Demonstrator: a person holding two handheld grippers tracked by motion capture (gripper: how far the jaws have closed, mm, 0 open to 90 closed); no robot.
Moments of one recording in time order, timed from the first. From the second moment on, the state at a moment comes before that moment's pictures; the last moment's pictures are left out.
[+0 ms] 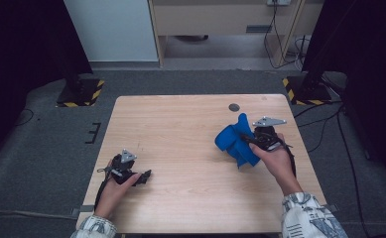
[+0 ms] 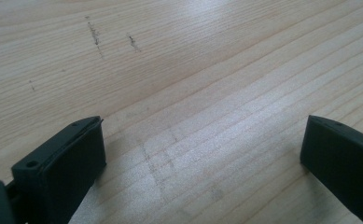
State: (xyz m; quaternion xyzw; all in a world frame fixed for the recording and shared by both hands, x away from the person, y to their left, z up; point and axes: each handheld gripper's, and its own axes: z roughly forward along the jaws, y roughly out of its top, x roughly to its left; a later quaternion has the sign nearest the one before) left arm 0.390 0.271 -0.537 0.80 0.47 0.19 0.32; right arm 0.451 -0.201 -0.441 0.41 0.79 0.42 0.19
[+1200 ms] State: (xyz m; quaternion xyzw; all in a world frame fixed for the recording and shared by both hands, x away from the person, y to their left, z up) left arm 0.390 0.271 -0.537 0.80 0.47 0.19 0.32; right arm 0.451 -0.108 -0.408 0.32 0.82 0.43 0.18
